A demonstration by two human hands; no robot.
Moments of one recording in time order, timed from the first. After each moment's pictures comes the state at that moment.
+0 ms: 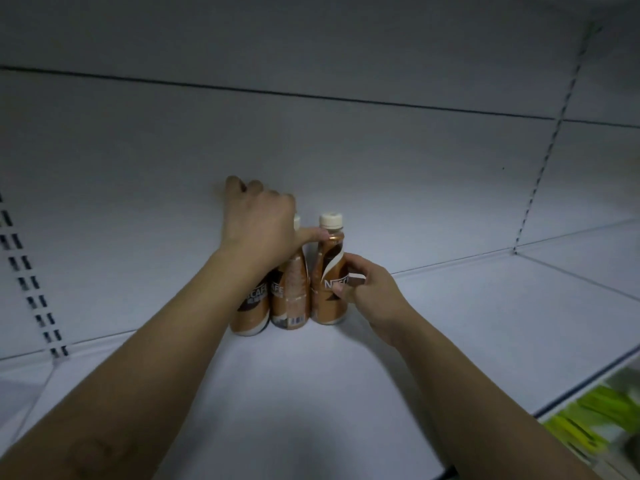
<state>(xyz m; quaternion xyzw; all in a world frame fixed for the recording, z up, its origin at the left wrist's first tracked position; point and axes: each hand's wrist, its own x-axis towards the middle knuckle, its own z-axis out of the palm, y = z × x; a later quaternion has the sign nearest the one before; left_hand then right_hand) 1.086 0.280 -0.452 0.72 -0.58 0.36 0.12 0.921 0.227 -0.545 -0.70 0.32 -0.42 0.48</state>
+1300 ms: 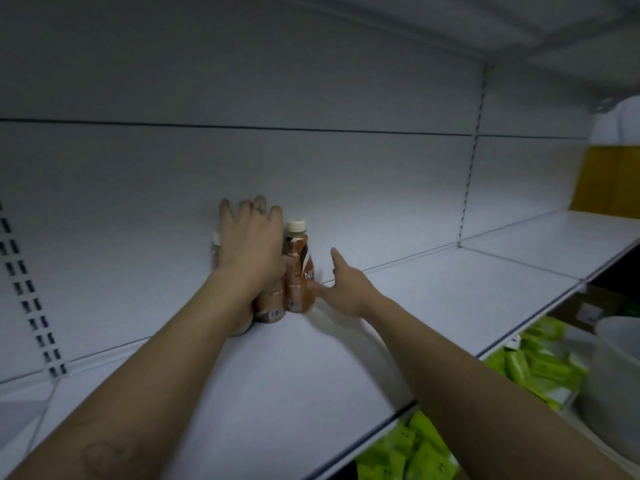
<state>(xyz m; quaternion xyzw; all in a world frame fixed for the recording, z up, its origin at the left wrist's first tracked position) 1.055 0.314 -0.456 0.70 -0.61 0.34 0.13 0.906 0.249 -0.528 -0.79 0.49 -0.26 0.24</state>
